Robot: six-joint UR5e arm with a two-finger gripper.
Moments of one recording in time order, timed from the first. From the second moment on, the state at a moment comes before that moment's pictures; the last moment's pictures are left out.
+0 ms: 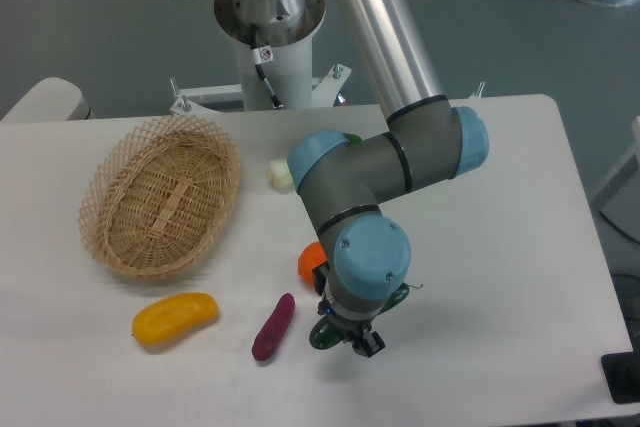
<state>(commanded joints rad) 2.37 -2.24 -1.23 -1.30 1.52 1.39</state>
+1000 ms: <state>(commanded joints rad) 2.31 -2.14 -1.33 -1.31 1.52 1.36</state>
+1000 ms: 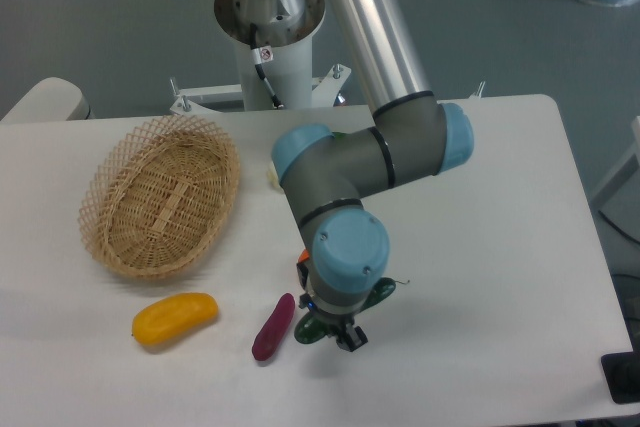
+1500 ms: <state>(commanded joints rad) 2.23 -1.87 -1.59 -1.32 1.51 1.26</state>
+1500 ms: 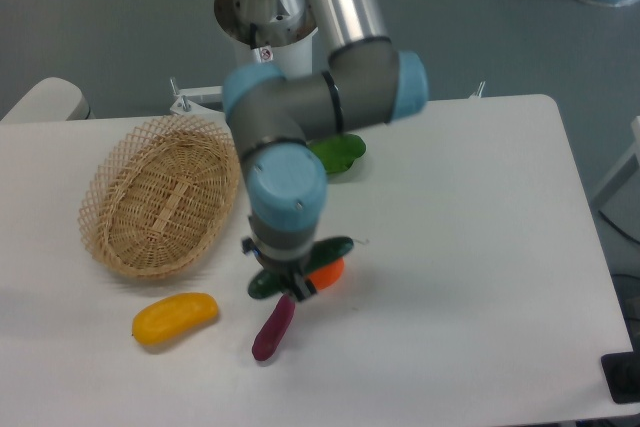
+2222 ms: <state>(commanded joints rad) 1.99 -1.75 -1.85 -1.31 1.50 0.87</state>
